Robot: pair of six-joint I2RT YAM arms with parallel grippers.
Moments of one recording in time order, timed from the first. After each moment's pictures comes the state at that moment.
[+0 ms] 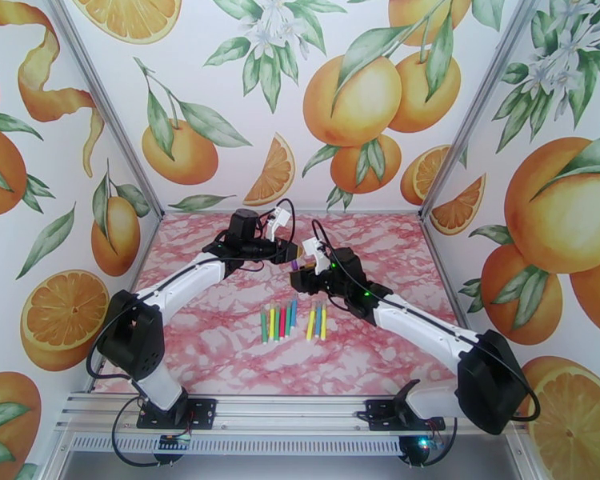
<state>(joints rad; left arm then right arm) -0.49 1.70 1.32 -0.13 0.75 -0.37 0.62 1.39 0.89 0.06 -0.29 0.28</state>
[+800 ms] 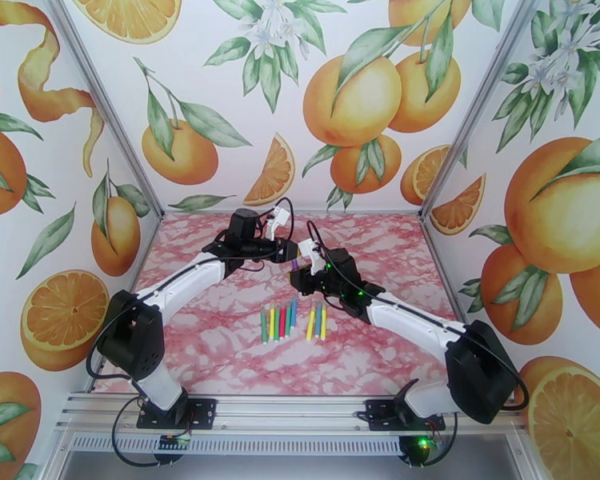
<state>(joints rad) -0.49 1.70 1.32 -0.13 0.74 -0.45 0.62 1.45 0.88 0.14 -0.32 0.29</state>
